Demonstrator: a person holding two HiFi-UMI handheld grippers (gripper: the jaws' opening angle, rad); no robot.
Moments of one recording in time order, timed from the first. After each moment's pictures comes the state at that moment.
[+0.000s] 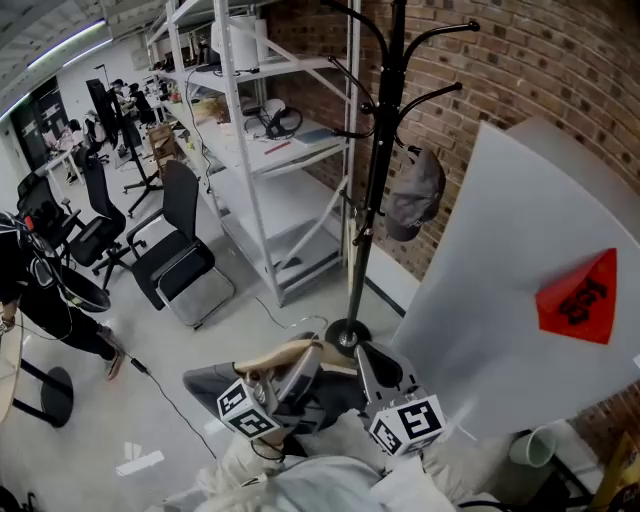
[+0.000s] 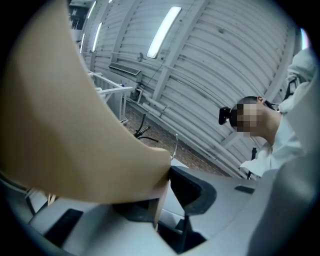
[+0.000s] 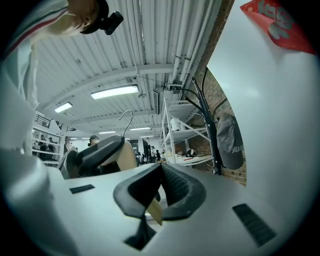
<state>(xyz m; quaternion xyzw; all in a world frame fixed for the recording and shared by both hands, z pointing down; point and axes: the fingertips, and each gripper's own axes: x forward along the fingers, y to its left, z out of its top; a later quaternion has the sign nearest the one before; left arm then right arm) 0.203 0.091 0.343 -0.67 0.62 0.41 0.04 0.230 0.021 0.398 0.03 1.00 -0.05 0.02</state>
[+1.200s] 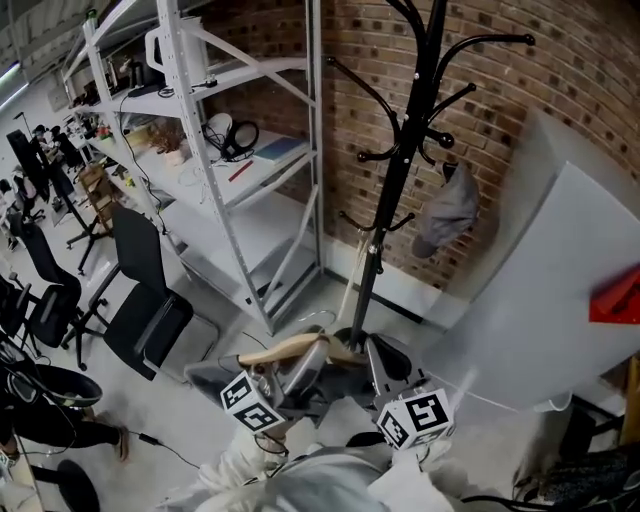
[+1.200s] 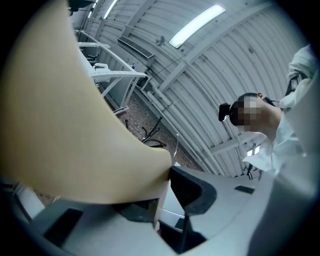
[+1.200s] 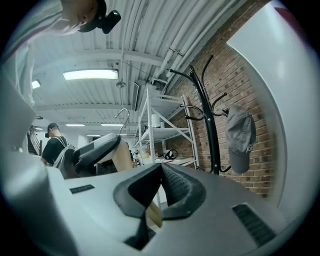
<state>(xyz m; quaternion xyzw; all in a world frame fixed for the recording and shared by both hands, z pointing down) -0.031 0.094 0.345 -0.77 0.51 0.39 -0.03 0.022 0.028 0.404 -0.15 0.99 -0.04 0.02</state>
